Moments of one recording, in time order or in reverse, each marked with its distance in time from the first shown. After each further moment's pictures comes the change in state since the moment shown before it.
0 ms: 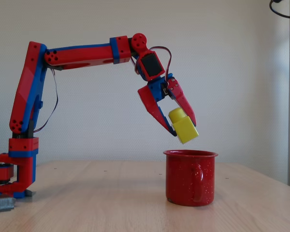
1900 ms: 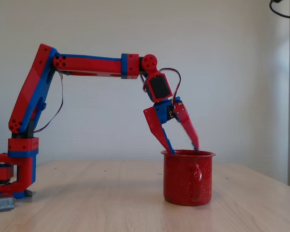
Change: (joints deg) arm 2.2 -7.5 3.2 -5.1 0.1
